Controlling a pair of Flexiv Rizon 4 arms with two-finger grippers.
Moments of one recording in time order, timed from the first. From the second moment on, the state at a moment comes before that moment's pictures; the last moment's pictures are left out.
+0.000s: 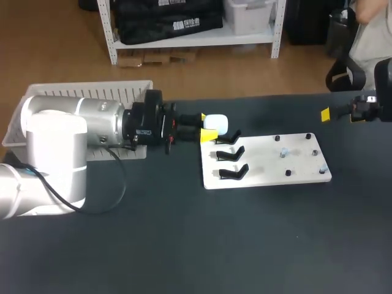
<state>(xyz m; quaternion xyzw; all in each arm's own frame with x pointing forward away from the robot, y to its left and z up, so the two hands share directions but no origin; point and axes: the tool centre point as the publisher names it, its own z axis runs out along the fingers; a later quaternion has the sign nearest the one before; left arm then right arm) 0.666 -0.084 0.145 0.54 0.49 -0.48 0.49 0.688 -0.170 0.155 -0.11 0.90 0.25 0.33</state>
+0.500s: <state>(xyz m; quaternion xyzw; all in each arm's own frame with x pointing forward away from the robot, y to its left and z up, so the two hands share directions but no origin) 0.650 -0.102 0.143 0.53 0.47 -0.50 0.50 0.622 -0.105 0.181 -0.20 0.88 0.28 0.32</state>
